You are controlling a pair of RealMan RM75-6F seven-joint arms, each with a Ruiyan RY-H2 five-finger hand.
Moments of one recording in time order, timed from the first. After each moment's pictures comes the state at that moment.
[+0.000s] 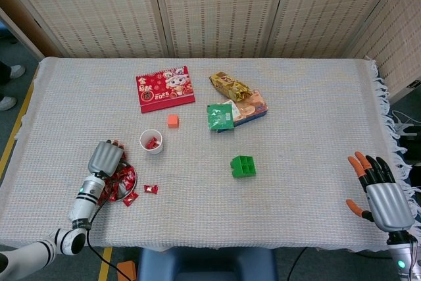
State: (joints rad) left arm -0.64 -1.67 -0.09 -1.03 1.15 1.00 0.80; right arm 0.07 -1.09 0.01 -1.64 -1.57 1.47 -0.08
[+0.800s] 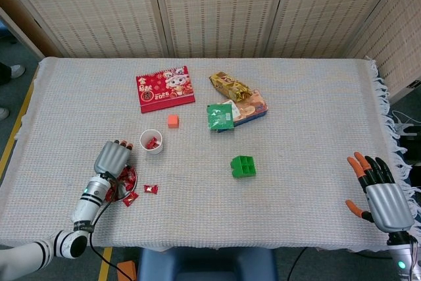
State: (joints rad) left arm -0.65 -1.57 -0.10 -1.27 1.12 1.02 0.87; right arm 0.07 -1.09 0.01 -1.64 -1.58 1.47 -0.07
